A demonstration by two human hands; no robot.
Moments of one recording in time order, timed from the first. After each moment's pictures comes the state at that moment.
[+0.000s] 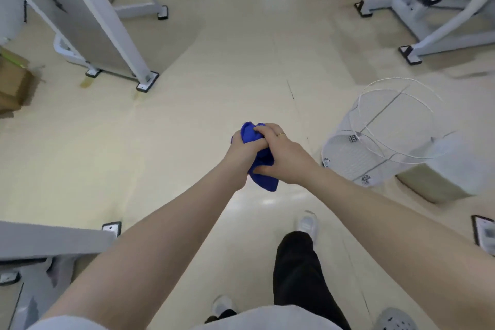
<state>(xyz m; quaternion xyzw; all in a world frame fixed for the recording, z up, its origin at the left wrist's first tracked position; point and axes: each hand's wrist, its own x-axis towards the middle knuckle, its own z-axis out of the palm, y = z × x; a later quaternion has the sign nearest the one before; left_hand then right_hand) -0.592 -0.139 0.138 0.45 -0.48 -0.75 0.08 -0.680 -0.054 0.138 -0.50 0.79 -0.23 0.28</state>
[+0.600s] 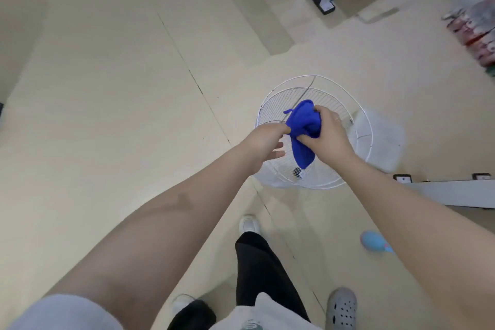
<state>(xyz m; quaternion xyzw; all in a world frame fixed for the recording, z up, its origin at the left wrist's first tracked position) -1.086 -0.082 0.085 0.36 -0.52 -0.73 -0.23 -1.154 0.056 0.050 -0.10 0.92 -0.30 0.23</state>
